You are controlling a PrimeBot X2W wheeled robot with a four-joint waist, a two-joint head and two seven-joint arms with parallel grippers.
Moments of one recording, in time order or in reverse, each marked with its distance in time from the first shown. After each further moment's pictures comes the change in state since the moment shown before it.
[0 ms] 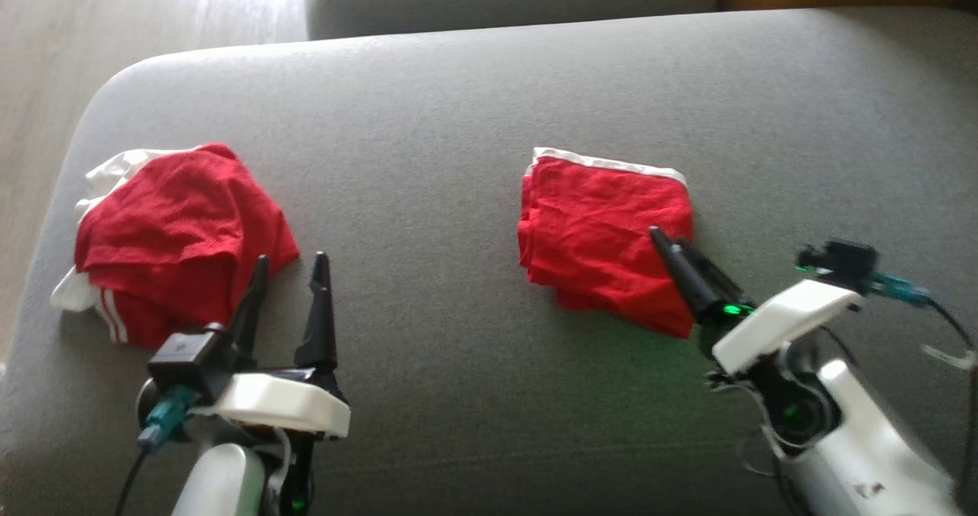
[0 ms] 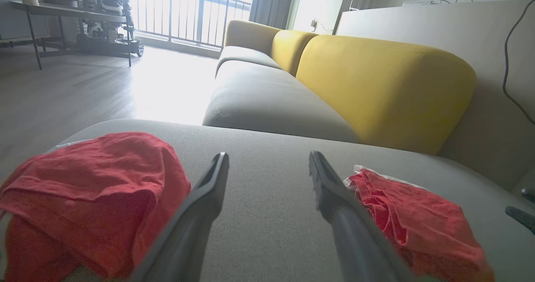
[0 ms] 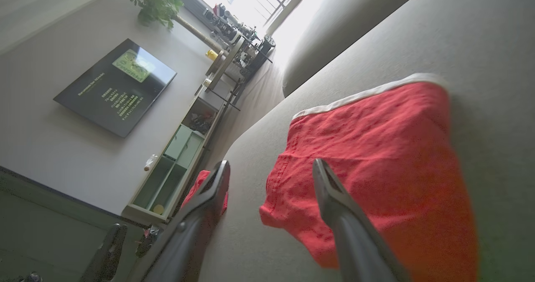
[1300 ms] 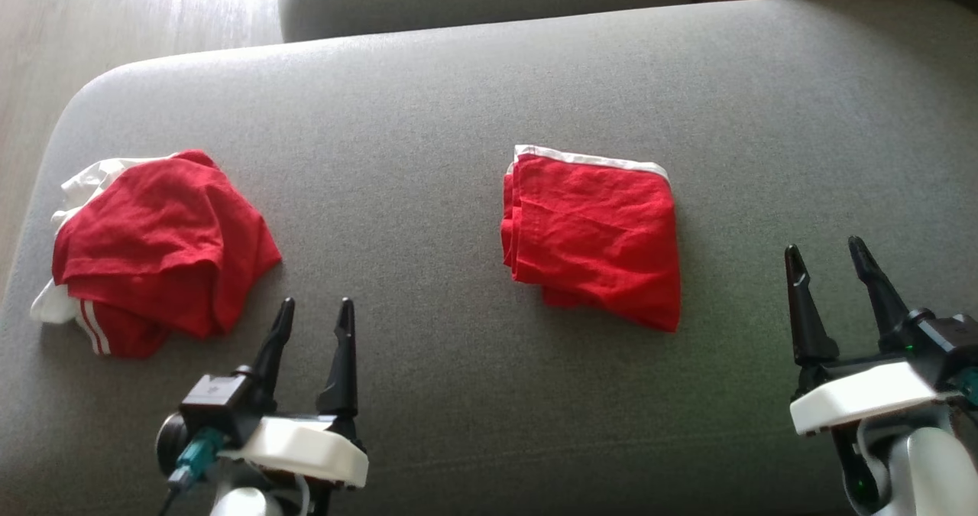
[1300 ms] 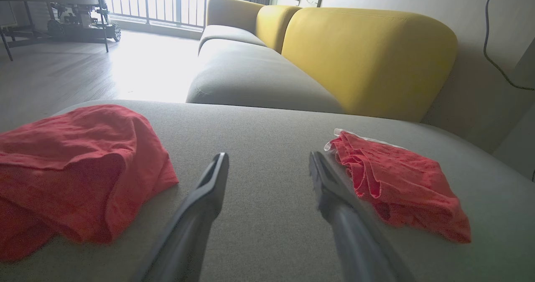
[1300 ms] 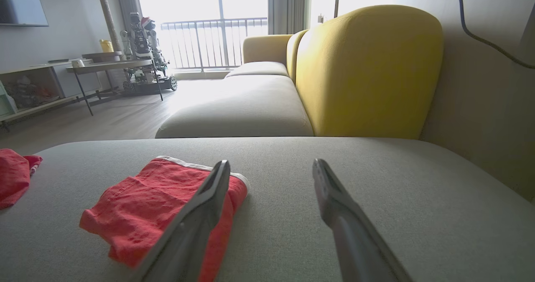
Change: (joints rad) left arm 0.098 0.001 -0.038 -0.038 0.045 -0.003 0.000; right arm 0.271 0.166 -0.532 -0.292 -1.089 0.000 -0.252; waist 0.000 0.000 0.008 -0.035
